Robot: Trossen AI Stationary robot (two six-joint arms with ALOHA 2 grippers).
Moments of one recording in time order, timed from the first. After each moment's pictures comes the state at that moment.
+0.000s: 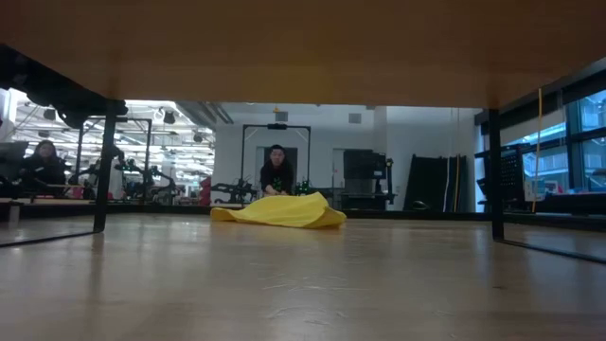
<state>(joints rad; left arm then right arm) -0.40 0.00 0.21 -0.59 -0.61 -0.46 0.30 1.69 2.00 -1.36 -0.08 0.40</state>
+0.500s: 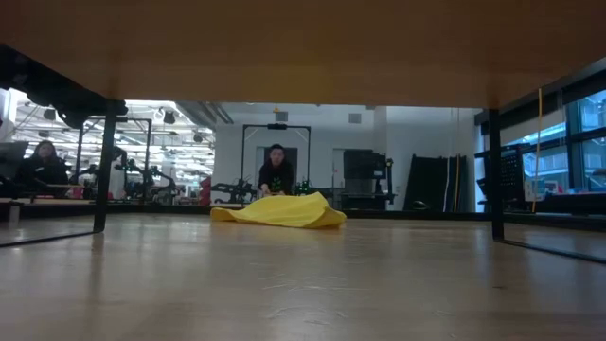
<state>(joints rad) -0.40 0.00 0.21 -0.59 -0.61 -0.46 0.29 1.69 2.01 -1.35 -0.07 0.41</state>
